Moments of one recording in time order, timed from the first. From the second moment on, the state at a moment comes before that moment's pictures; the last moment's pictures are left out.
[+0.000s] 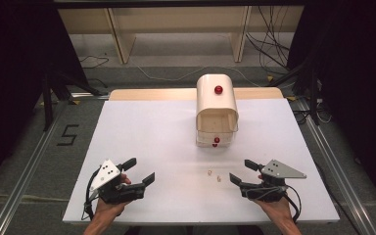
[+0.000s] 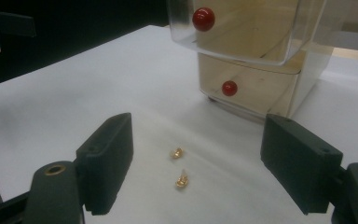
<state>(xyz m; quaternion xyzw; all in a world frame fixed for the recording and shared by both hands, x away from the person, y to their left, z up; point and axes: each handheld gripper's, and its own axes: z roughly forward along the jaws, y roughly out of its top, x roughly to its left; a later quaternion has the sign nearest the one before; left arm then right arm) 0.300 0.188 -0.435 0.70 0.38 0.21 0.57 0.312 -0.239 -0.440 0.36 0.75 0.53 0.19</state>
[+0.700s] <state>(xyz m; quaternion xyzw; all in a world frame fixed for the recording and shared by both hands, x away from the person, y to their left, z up) 0.300 0.188 -0.436 0.70 0.38 0.21 0.57 0.315 -0.232 -0.435 0.35 0.76 0.52 0.18</state>
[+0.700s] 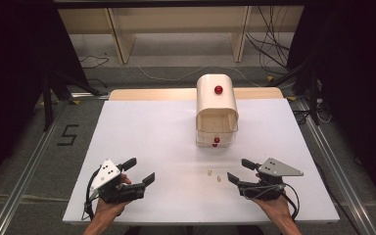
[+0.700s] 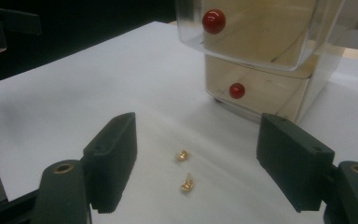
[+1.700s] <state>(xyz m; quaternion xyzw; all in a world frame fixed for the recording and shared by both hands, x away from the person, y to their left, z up) 0.301 0.189 -0.436 0.70 0.38 0.21 0.57 0.359 -0.190 -0.464 0.37 0.85 0.37 0.11</state>
